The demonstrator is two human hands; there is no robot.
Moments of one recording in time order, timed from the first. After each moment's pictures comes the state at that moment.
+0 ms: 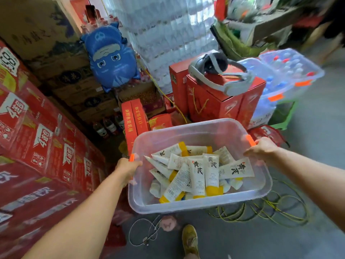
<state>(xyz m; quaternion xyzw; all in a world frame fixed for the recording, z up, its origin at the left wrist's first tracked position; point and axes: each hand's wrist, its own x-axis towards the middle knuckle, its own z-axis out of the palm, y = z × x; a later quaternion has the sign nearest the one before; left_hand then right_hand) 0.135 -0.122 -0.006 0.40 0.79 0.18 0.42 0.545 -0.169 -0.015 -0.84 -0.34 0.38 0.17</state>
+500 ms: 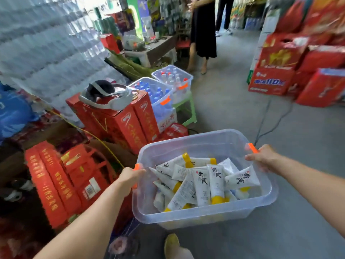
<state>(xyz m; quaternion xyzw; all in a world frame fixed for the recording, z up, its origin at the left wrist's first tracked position) 0.418 -0.284 0.007 0.60 0.67 0.03 0.44 0.766 -0.524 -0.007 -0.89 -0.12 0.33 0.30</state>
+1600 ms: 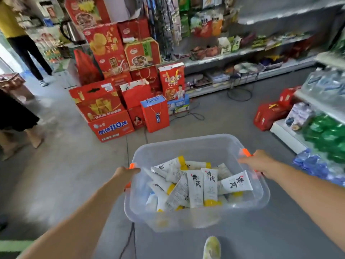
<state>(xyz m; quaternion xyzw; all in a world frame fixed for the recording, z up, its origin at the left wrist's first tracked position) 1.408 -0.575 0.010 0.81 0.34 -0.16 0.45 1.425 -0.992 0.004 -0.86 0.27 0.16 0.41</state>
